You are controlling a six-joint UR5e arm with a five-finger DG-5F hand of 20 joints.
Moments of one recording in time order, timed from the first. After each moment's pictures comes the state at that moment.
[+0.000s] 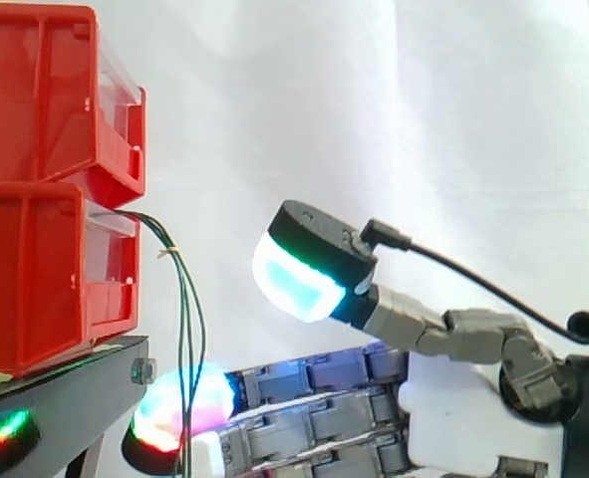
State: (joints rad) arm 0.24 -2.45 -1.20 -2.50 -1.02 -0.05
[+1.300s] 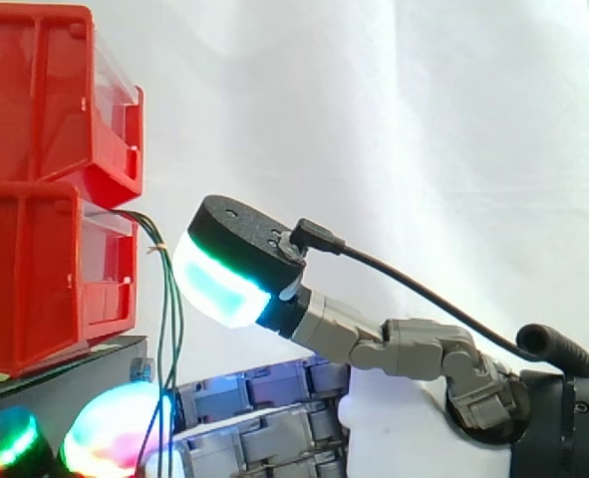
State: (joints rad) arm 0.27 -2.53 -1.05 -2.54 -0.99 -0.07
